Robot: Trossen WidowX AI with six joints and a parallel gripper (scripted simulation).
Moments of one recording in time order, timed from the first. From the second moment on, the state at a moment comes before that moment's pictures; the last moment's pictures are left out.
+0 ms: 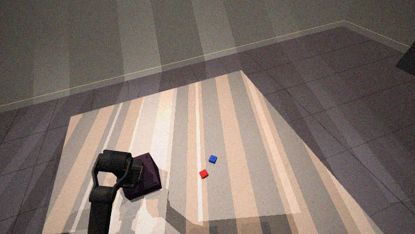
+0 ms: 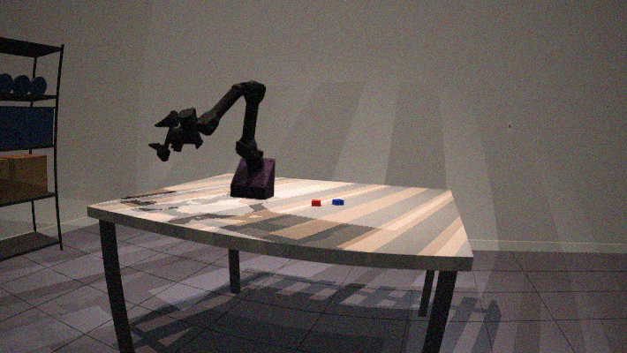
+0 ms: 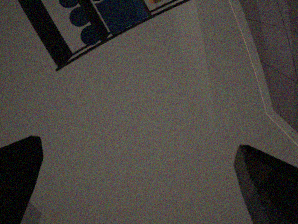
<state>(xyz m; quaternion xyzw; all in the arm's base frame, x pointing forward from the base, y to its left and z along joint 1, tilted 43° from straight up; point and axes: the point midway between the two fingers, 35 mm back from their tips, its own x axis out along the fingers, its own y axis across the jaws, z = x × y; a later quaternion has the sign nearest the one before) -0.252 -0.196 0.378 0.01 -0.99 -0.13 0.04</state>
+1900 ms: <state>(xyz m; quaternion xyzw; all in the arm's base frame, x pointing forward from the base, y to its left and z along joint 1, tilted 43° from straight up) 0.287 -0.082 0.066 0.28 -0.66 0.24 -0.66</state>
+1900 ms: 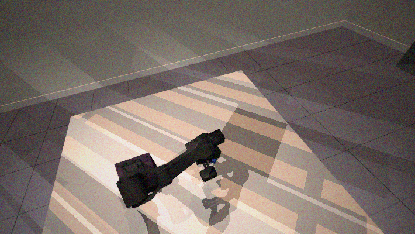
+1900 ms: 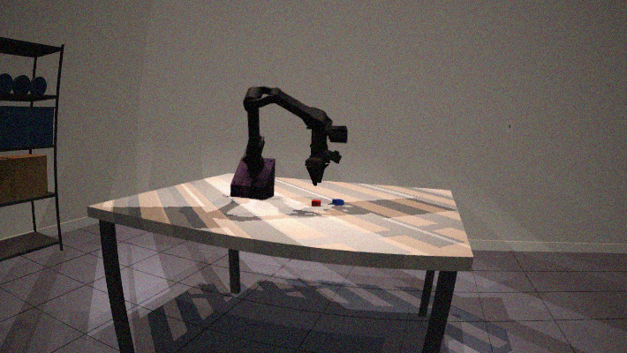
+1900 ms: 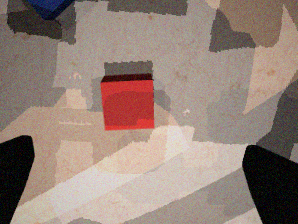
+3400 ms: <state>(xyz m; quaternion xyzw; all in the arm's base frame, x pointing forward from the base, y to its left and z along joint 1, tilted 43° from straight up) 0.285 -0.129 0.007 0.31 -0.67 0.21 -0.64</state>
